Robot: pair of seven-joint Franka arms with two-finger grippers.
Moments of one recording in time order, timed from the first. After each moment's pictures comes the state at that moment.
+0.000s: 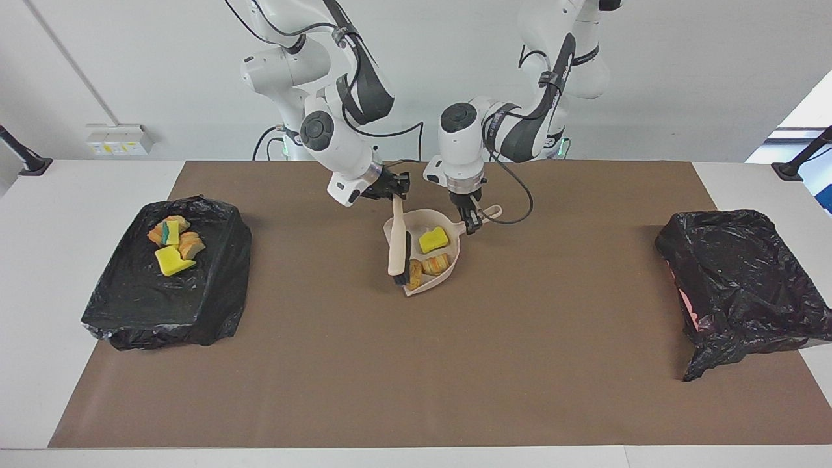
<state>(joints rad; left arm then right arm) -0.66 0.14 -0.06 -2.08 0.18 2.15 0.51 0.41 0.02 0.00 -2.11 0.53 1.93 0.16</state>
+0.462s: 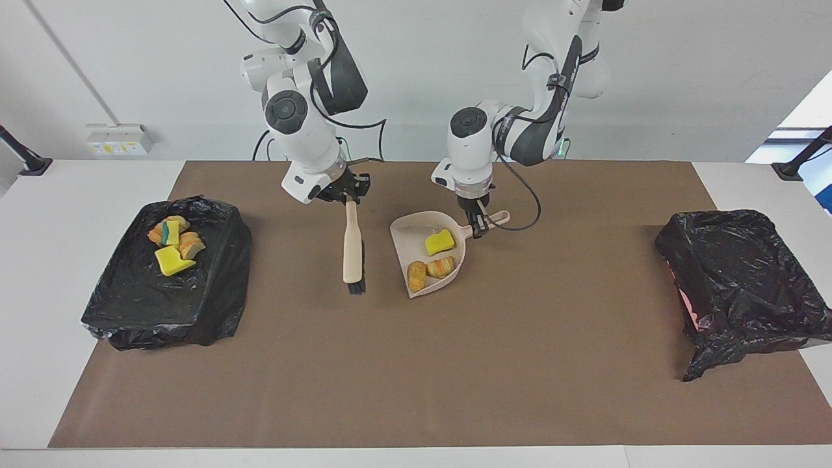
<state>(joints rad) -0.61 0.14 -0.06 -2.08 0.18 2.16 0.67 0.32 0.02 0.00 -2.01 0.14 1.80 0.15</state>
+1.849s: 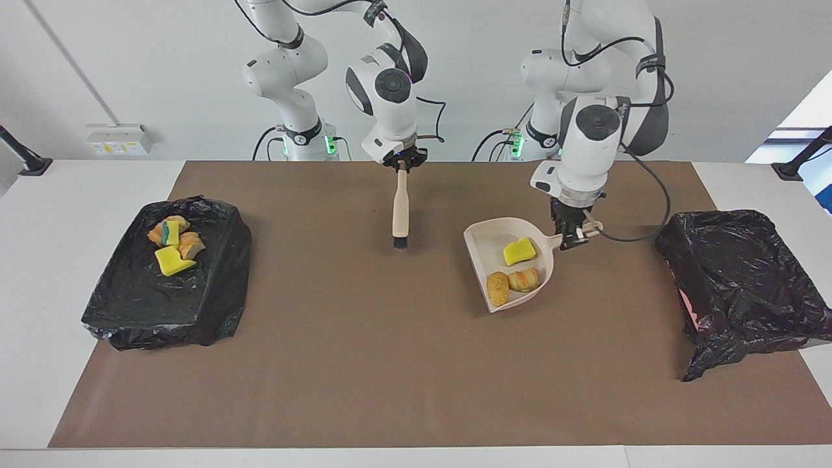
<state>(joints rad) -0.17 0.00 -0.05 -2.08 0.13 2.11 1.17 0.71 -0.10 0.03 -2.33 0.25 2.03 0.67</state>
